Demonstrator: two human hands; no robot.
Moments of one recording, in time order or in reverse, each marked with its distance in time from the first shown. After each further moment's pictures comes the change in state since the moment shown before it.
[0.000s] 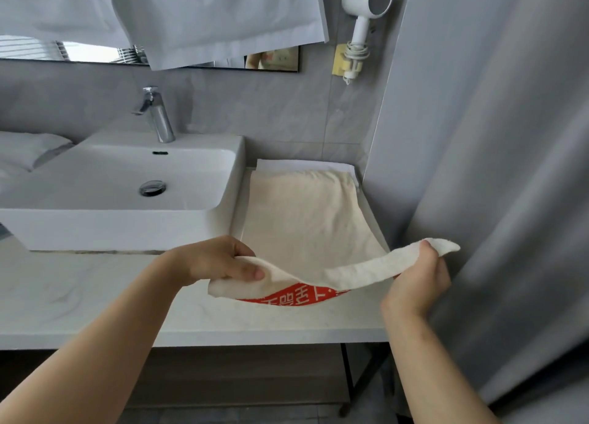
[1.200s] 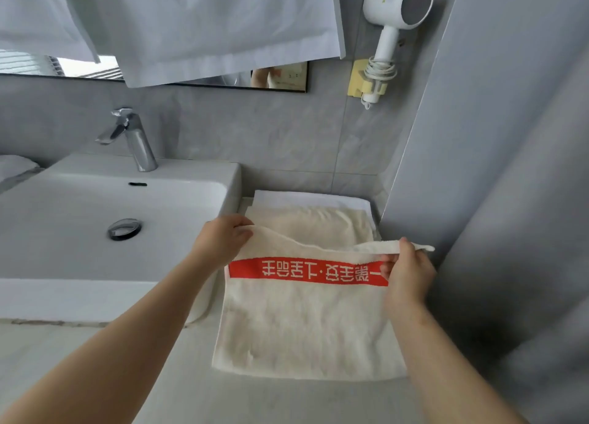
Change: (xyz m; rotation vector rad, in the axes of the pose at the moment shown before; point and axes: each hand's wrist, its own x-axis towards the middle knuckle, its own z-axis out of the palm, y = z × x) left_hand 0.185 -0.007 -0.098 0.198 0.760 -0.049; right_hand 0.148 0.077 0.133 -0.346 -0.135 0.096
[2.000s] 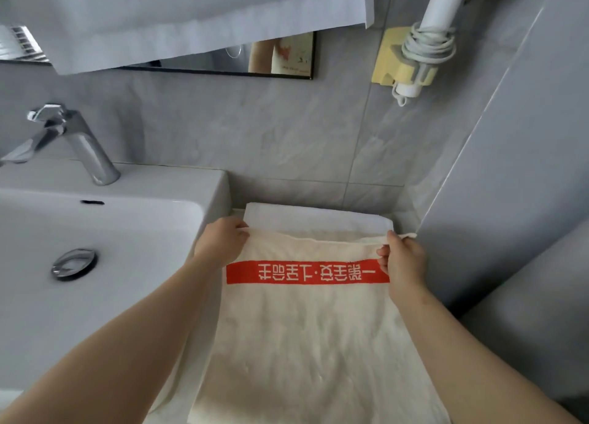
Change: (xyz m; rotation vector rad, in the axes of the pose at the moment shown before) left_hand 0.168 -0.023 0.066 0.079 -0.080 -0.254; right_hand 0.158 0.037 0.115 -0.237 -0.187 0.114
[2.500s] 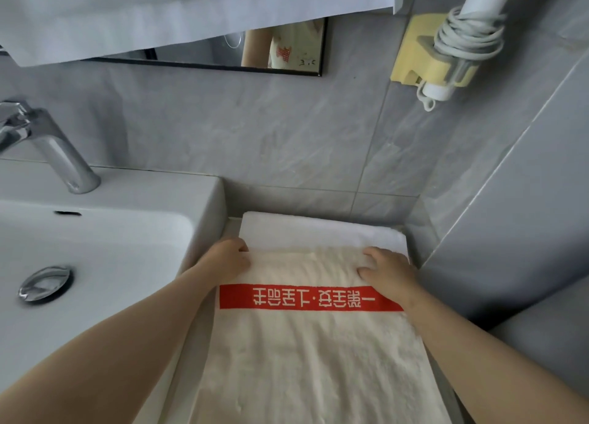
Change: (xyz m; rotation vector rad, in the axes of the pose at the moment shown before) left_hand 0.057 -0.014 0.031 0.173 -0.250 0.006; right_hand 0.065 0.020 0.030 -1.240 -0.441 -0.334
